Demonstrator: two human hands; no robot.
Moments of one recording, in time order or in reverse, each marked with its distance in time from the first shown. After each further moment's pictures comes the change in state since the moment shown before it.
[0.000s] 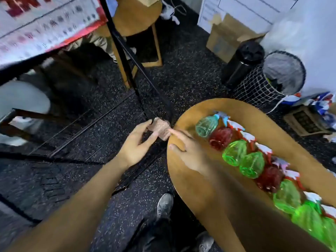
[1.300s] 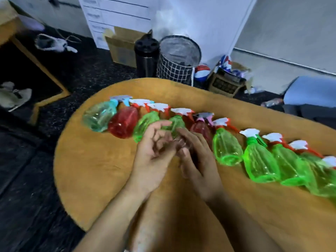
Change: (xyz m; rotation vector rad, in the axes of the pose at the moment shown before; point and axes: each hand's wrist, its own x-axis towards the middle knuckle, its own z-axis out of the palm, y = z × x) left_hand -0.033 0.058 0.370 -0.549 -0.330 0.405; right_hand -0.220 0.251 -0.033 0.142 0.900 -0.101
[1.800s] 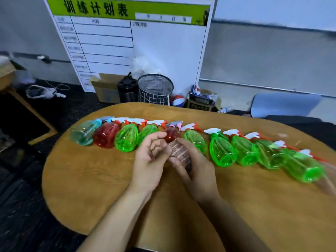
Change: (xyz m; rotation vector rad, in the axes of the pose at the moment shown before) left_hand -0.068 0.000 0.052 -0.060 -0.043 0.105; right_hand -0.090 -0.011 -0.045 -0.312 0.224 -0.061
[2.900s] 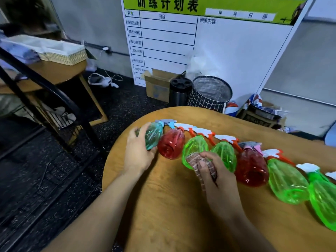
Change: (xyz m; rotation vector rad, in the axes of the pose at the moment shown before) left_hand 0.134 -0.062 -0.263 1.108 0.319 -0.097; right_hand 0.073 -0.022 0.168 0.163 -0.199 0.156
